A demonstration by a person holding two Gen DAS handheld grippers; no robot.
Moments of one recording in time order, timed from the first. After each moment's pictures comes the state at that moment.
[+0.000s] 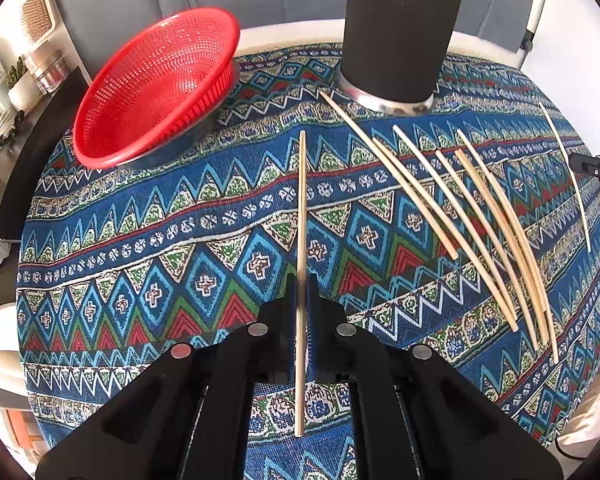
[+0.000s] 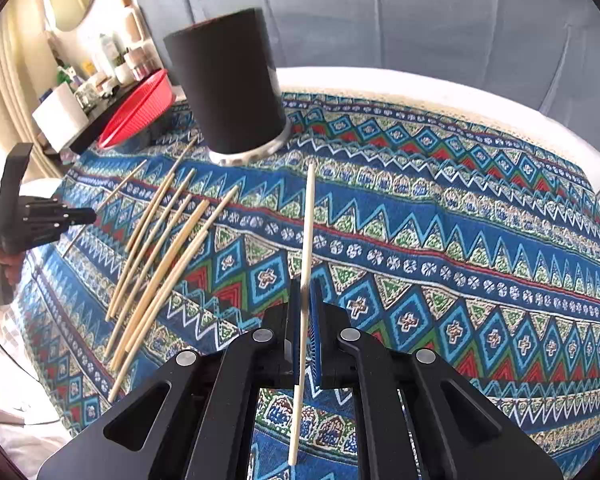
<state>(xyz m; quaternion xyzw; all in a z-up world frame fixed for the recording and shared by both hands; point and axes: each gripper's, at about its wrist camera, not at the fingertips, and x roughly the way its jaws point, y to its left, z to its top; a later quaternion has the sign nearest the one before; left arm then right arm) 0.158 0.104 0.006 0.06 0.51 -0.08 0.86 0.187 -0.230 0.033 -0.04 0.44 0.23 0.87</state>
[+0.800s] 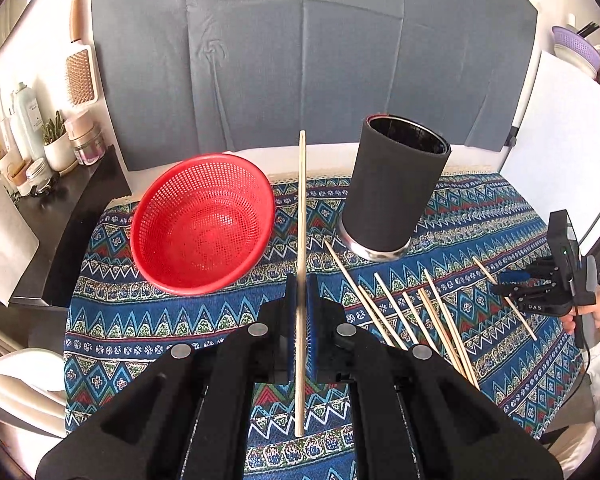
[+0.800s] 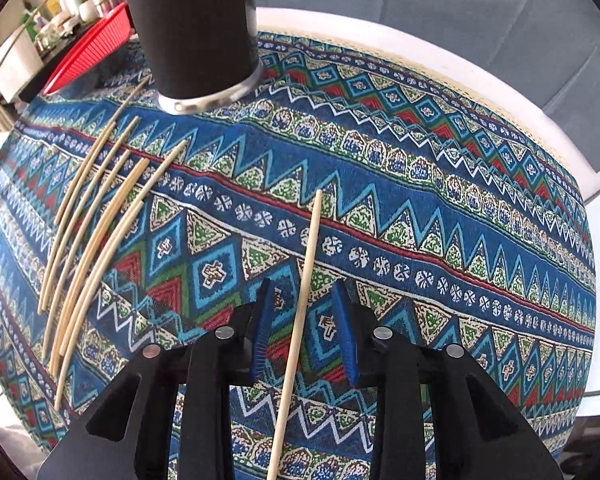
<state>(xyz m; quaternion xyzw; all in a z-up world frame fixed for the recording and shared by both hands) 0.164 0.126 0.117 0.00 0.38 -0.08 0.92 0.221 -0.199 -0.004 -0.14 0.52 0.16 0.83</state>
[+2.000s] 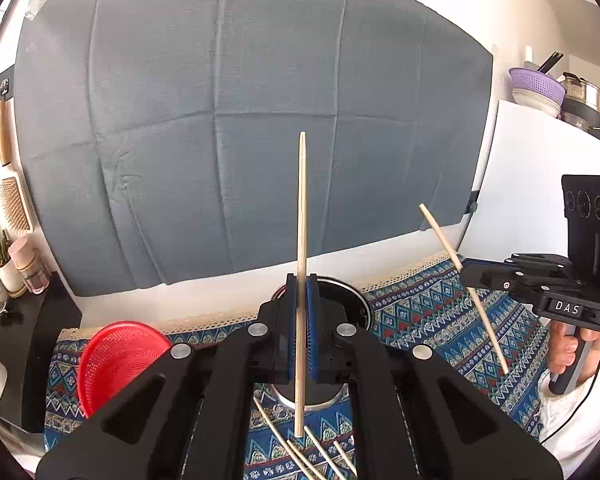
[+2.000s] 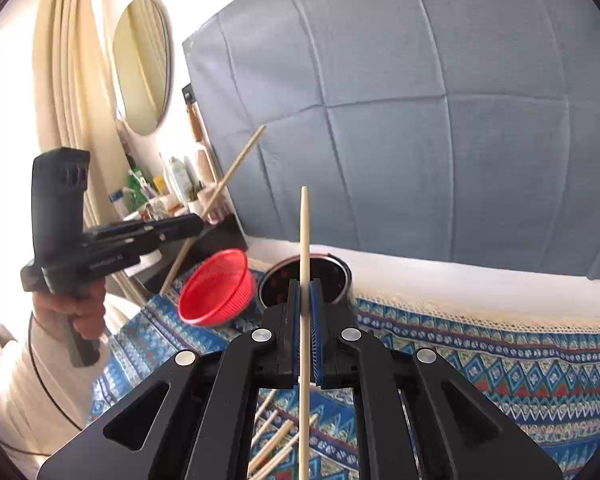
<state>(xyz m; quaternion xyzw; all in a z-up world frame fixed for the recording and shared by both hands) 0.253 0.043 0.201 0.00 0.25 -0.15 0.96 0.265 -0.180 0.203 0.03 0.25 0.35 0.90</state>
